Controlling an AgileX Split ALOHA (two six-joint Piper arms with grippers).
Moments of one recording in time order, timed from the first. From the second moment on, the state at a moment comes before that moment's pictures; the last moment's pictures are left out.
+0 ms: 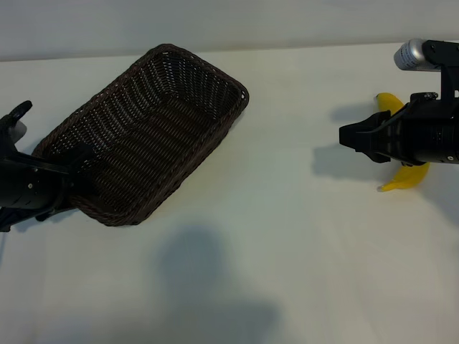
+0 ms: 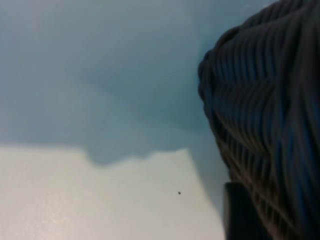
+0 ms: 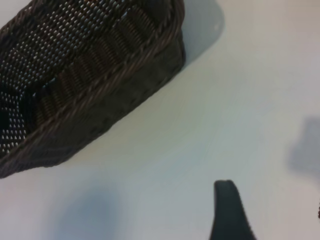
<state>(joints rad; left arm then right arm) 0.03 1.58 -0.62 -0.68 0.27 0.04 0.19 1.38 -0.68 1.28 0.46 -1.08</state>
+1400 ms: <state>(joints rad) 0.02 1.68 -0.96 -0.63 0.57 0.34 0.19 1.38 -0.69 1.30 0.43 -1.08</state>
